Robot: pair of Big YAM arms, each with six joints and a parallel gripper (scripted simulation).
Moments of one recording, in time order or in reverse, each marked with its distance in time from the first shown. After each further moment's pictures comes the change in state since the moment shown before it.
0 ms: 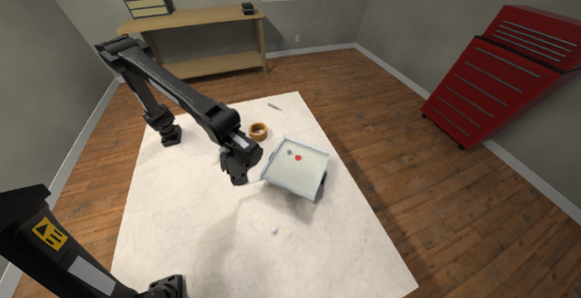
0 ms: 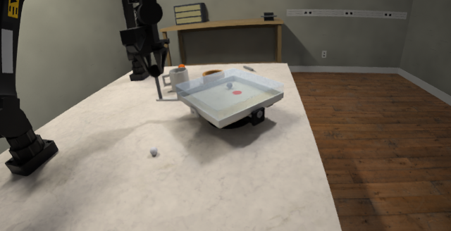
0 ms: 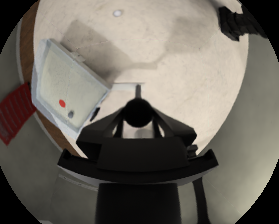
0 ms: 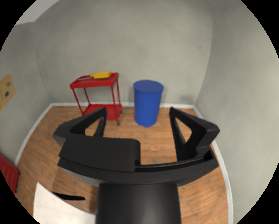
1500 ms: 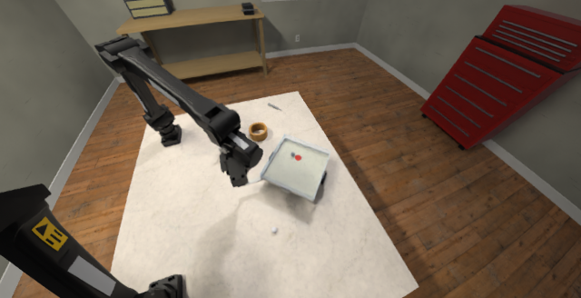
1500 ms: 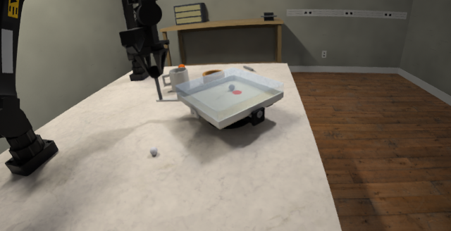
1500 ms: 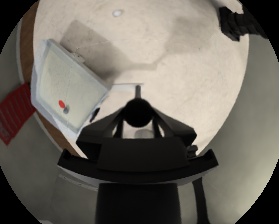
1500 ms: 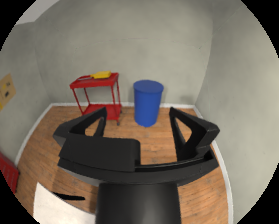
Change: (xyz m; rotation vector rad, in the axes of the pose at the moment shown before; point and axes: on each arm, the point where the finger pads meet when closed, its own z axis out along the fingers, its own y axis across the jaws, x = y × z) left arm -0.001 -0.001 0.002 -0.002 0.000 0.000; right arm 0.000 0.000 0.000 0.000 0.000 0.000
